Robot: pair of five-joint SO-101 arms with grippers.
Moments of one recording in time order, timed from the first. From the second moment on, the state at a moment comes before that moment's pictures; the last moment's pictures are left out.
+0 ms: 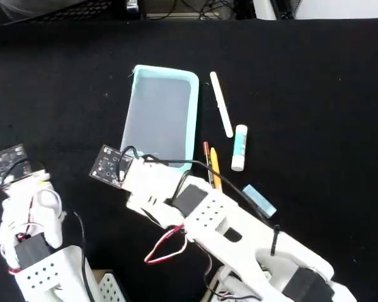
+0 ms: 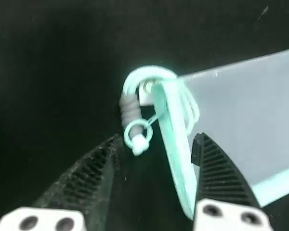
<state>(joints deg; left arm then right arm) -35.4 -91.3 83.3 57.2 -6.3 -48.0 -28.6 55.6 33.5 21.1</state>
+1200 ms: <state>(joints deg) -41.3 -91.3 83.3 56.1 -1.5 -40.5 -7.3 43.6 38.7 26.3</state>
